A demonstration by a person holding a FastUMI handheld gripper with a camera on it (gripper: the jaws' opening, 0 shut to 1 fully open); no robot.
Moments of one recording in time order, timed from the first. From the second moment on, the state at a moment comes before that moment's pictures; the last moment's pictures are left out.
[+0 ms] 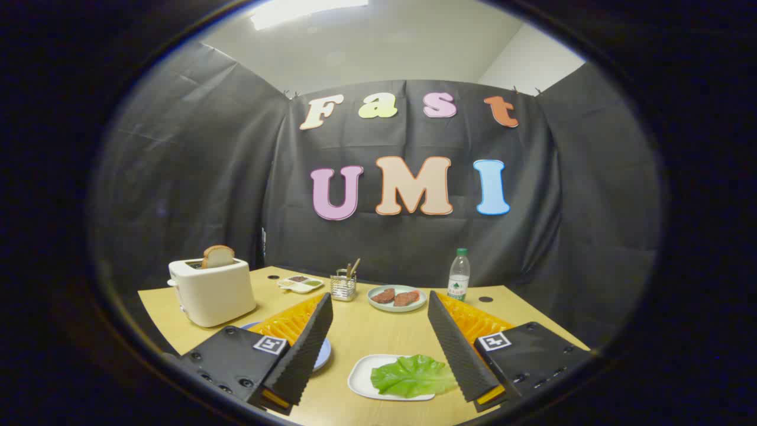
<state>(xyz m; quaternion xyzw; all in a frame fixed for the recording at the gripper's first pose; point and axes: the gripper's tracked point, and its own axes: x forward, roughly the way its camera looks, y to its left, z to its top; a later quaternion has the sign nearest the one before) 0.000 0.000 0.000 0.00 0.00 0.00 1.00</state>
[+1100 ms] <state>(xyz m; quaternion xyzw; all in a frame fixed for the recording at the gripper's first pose) 0.005 -0.050 -0.018 0.04 0.02 -0.05 1.00</state>
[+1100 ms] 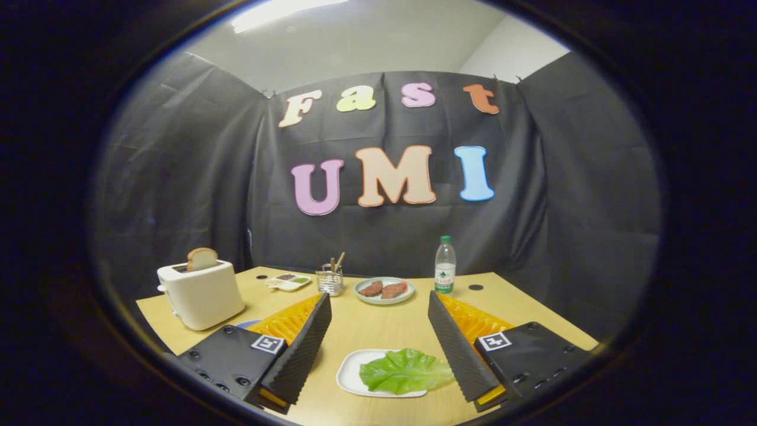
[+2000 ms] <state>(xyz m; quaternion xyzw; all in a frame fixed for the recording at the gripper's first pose) 0.036 -0.157 -0.184 0.23 0.23 -0.13 0.94</state>
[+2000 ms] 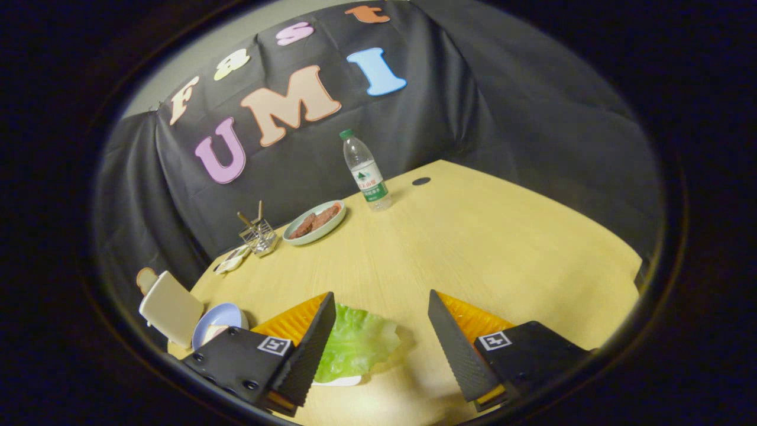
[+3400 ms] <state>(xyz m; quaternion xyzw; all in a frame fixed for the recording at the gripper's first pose) 0.047 -0.134 -0.193 0.23 0.23 -0.08 0.94</state>
